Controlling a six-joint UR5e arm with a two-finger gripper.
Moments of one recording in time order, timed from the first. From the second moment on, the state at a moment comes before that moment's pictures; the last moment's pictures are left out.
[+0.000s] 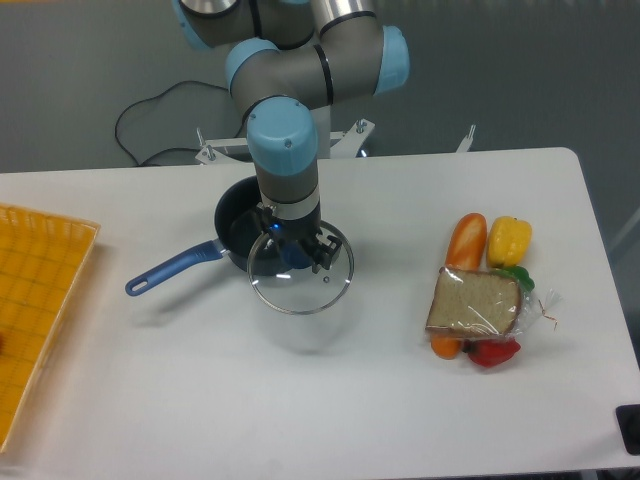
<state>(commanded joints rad) 2.35 -1.78 -1.79 -1.11 1.59 0.89</state>
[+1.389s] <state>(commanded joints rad) 2.29 -1.99 -1.57 -1.16 1.59 0.85</state>
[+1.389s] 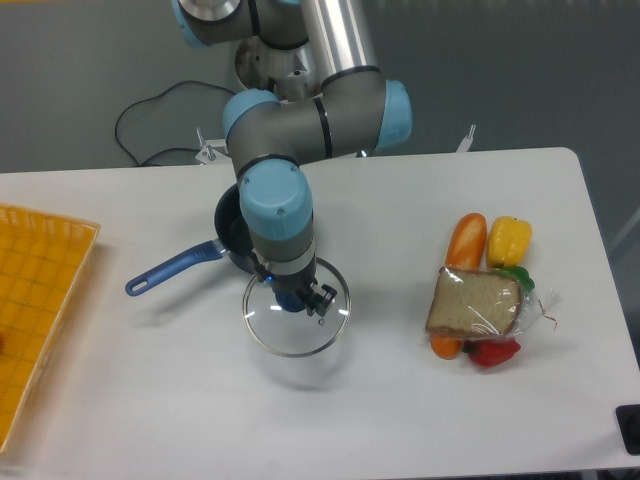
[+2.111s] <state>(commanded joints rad) 2.27 -2.08 -1.55 -1.08 1.58 0.82</state>
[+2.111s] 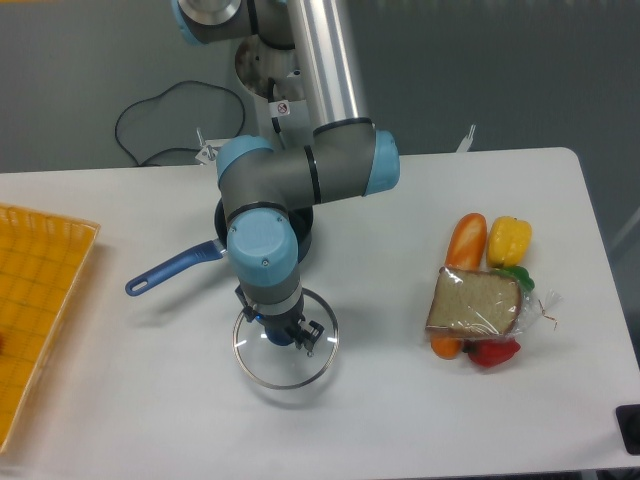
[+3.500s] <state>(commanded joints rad) 2.25 -2.14 -1.54 -1.01 1.58 0.80</state>
